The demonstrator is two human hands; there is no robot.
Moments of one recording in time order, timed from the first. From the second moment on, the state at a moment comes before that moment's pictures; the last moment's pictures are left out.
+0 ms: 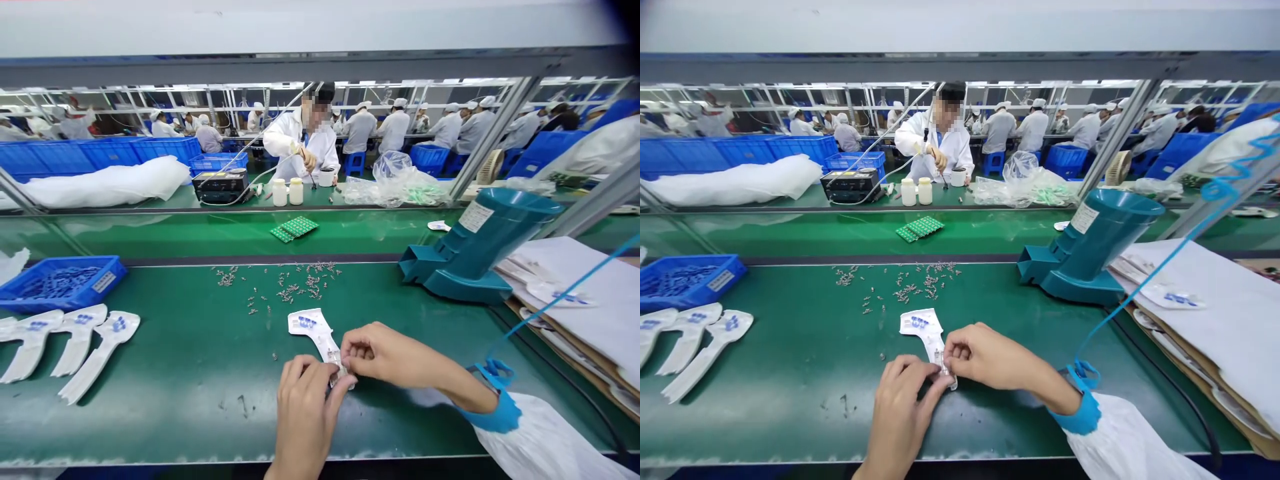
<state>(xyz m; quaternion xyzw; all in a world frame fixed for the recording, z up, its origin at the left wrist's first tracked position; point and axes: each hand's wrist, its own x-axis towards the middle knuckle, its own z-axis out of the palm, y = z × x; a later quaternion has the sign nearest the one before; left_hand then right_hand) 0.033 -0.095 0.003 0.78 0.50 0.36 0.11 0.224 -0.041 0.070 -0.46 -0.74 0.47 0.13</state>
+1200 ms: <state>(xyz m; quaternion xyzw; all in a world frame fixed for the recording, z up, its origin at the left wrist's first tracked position) 0.033 -0.091 -0.007 0.78 0.55 0.25 0.16 0.220 -0.035 0.039 -0.49 -0.73 0.45 0.17</state>
